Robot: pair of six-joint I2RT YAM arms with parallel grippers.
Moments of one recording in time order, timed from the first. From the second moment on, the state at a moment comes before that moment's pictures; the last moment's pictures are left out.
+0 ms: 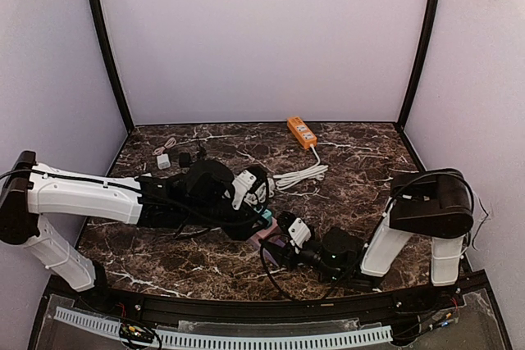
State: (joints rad) left arm -1.10 1.47 0.93 -0.15 -0.06 -0.26; right arm 1.26 1.99 0.47 1.40 0.32 -0.05
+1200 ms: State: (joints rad) left arm -1.10 1.53 0.97 -0.14 -0.09 -0.25; right arm 1.26 2.02 0.49 1.42 0.32 -0.04
